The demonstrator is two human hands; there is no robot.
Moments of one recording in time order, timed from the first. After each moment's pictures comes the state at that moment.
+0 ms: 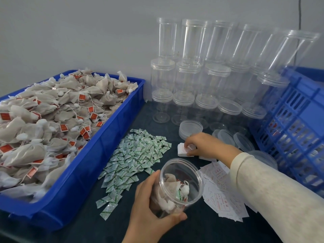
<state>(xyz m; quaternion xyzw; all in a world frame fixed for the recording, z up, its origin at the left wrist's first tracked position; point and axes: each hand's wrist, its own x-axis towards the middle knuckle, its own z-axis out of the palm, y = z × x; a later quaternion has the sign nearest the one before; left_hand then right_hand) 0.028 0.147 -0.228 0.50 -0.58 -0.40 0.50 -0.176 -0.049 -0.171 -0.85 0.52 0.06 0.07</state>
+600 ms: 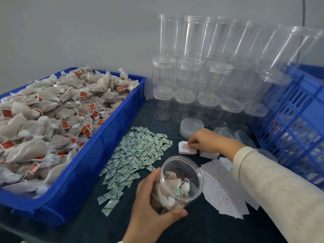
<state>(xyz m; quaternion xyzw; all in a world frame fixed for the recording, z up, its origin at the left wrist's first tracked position) 0.028 0.150 -0.222 0.50 -0.56 -0.43 0.50 -0.175 -0.051 -0.160 -0.84 0.53 0.08 0.11</state>
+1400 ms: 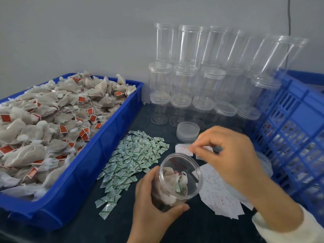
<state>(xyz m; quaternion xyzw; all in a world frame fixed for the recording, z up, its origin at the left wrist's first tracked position) 0.013 0.147 -0.225 0.51 -0.55 -0.36 0.55 -0.158 0.099 -0.086 -0.79 0.44 -0.42 0.05</state>
